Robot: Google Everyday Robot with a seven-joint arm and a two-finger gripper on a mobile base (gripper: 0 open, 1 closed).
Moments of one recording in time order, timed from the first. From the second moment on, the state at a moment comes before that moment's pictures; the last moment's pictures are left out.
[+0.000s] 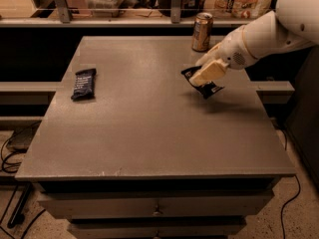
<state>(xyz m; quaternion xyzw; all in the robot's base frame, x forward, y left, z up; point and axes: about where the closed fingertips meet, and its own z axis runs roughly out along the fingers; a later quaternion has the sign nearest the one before) 0.641 -0.113 0.898 -0.53 0.75 0.14 0.37</state>
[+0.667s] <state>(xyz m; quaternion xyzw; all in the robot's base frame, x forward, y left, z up) 0.656 -0.024 0.973 -0.58 0.64 0.21 0.45</state>
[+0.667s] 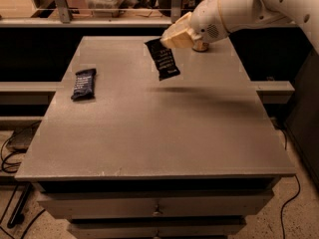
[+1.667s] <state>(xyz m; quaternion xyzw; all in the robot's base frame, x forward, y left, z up) 0.645 0.064 0.950 -0.60 0.61 0.31 0.41</state>
